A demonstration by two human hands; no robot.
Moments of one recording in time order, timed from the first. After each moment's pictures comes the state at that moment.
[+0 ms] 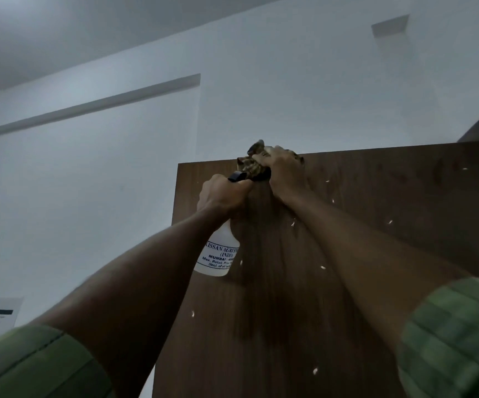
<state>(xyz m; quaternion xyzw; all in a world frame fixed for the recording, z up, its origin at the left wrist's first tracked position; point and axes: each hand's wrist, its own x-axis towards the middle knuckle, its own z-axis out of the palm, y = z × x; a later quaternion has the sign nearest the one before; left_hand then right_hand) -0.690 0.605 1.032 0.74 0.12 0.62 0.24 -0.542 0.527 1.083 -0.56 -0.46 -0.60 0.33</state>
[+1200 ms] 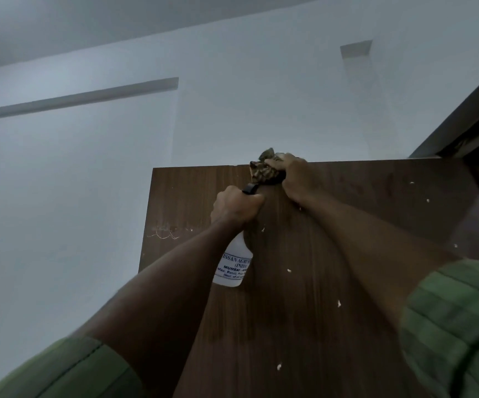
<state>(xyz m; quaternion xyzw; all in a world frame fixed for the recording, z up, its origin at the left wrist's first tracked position) -0.640 0.558 1.025 0.78 0.08 0.57 0.25 -0.495 0.449 1.090 -0.59 -0.46 -0.56 0.35</state>
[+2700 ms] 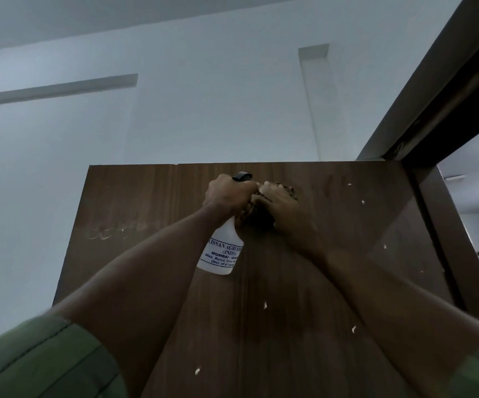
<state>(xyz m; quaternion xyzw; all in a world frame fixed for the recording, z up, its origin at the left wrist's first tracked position) -0.559 0.457 1.042 0.78 0.06 0.57 0.27 -0.399 0.360 1.006 -0.53 -0.52 -0.65 0.16</state>
